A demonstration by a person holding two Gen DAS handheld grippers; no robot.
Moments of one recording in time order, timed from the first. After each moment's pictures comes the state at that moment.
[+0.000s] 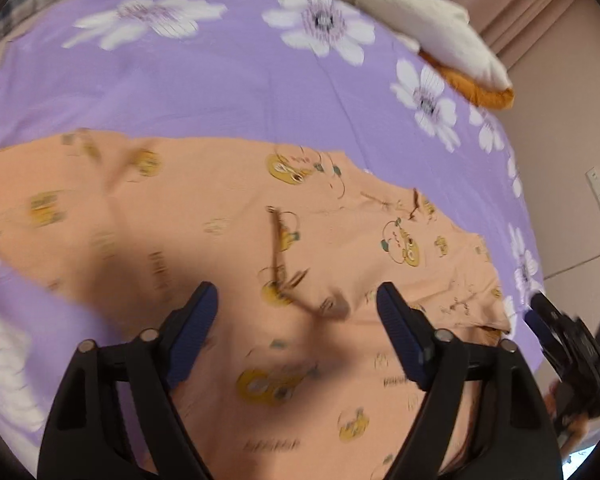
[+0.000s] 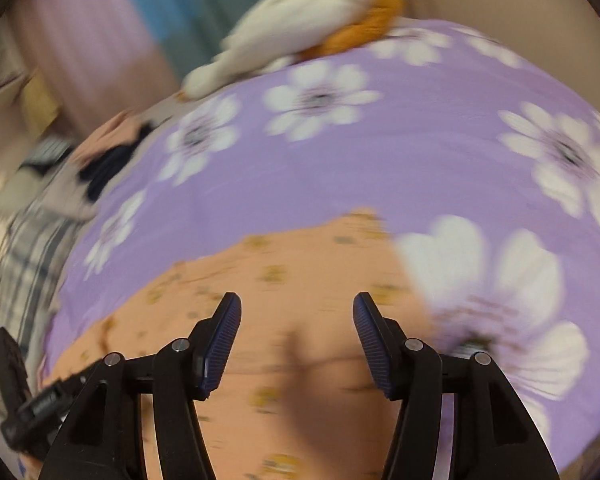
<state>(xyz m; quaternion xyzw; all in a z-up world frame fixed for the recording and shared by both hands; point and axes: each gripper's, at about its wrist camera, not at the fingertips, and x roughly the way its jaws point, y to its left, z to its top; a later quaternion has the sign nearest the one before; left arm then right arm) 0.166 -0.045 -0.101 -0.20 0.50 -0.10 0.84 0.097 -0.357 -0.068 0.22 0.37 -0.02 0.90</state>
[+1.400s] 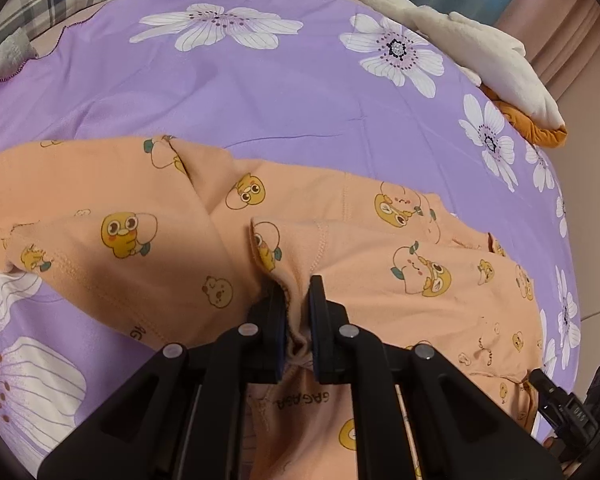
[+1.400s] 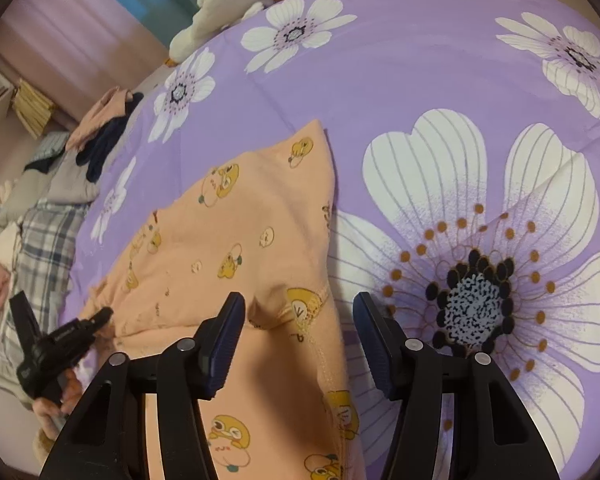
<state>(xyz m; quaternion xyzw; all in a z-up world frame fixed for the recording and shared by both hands) 0.166 0.010 -0.111 -0.21 0.47 0.01 0.86 0.102 -0.363 -0.123 0.25 0.44 0.06 0.86</state>
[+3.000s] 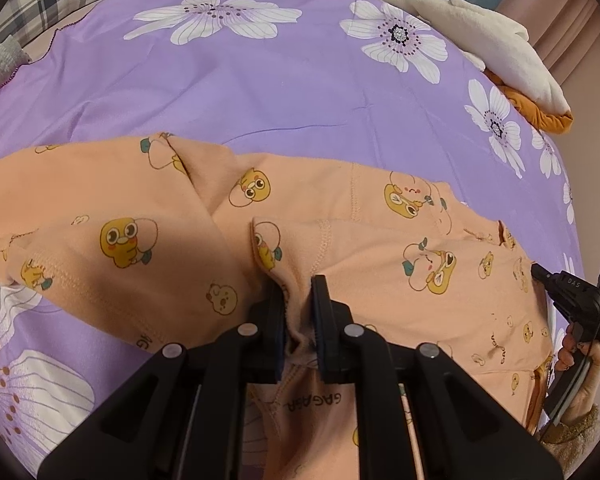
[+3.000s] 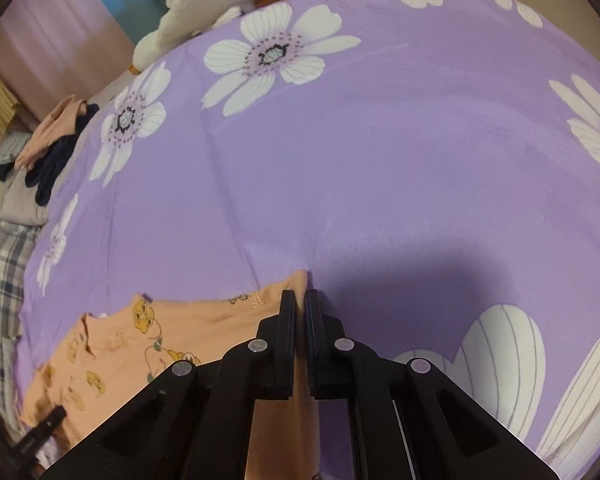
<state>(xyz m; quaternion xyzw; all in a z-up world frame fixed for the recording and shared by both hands) 0.172 0.009 -0.114 -0.19 0.49 0.01 0.85 0.224 -0.393 -0.122 0.20 0.44 0.00 0.88</state>
